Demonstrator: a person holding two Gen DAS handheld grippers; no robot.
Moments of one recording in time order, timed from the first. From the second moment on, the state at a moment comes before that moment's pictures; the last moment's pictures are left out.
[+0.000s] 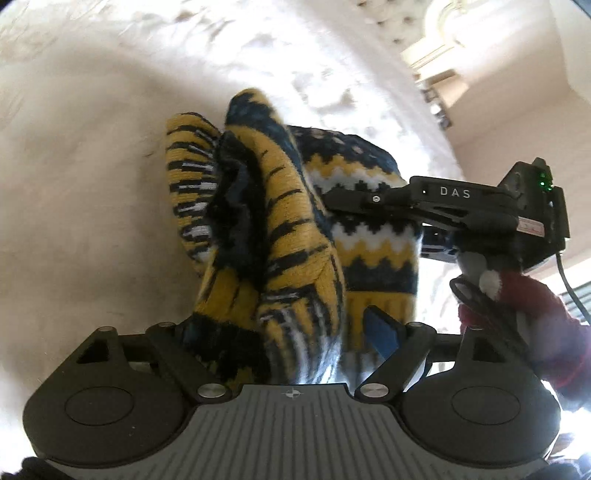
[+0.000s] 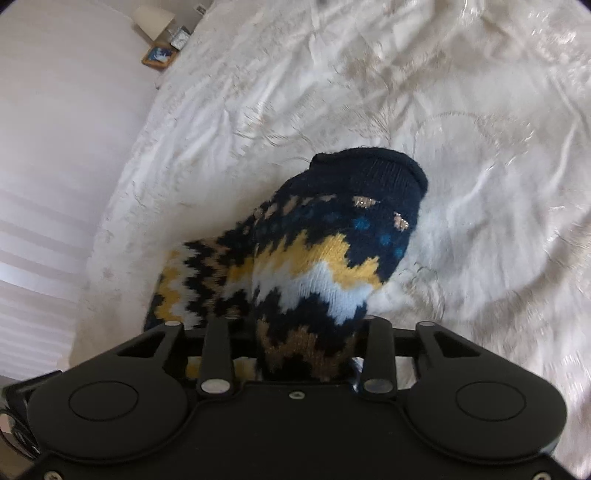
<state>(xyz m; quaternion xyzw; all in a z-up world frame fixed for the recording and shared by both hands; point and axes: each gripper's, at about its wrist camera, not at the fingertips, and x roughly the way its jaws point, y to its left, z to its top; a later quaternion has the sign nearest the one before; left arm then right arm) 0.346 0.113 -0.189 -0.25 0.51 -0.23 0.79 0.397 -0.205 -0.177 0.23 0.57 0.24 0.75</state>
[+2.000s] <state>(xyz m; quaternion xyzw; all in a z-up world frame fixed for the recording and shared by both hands) 0.258 -0.038 -0.190 -0.04 0.60 -0.01 0.80 0.283 -0.247 -0.199 0.06 0.60 0.12 0.78</state>
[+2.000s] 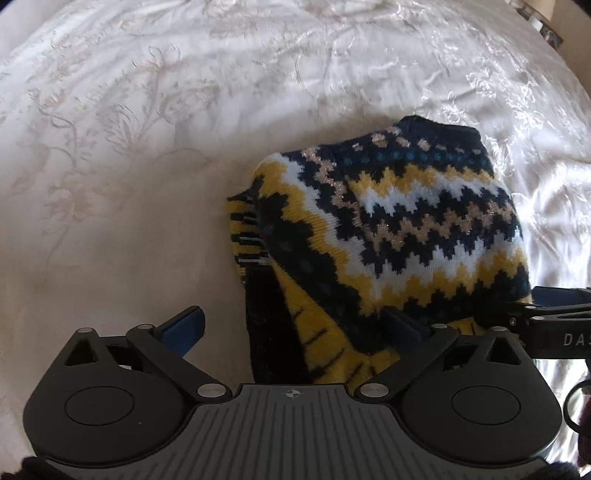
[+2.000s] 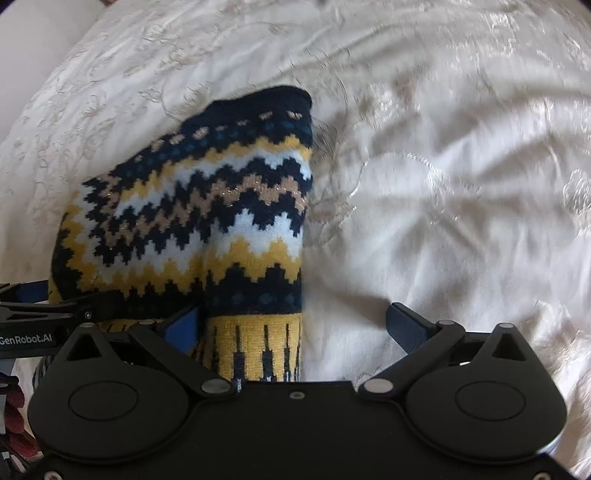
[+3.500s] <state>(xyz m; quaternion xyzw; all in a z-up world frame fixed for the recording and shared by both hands) 0.210 0.034 -0.228 -0.26 0.56 -0.12 0.78 0.178 -0.270 -0.168 0.11 0.55 0.08 0.82</state>
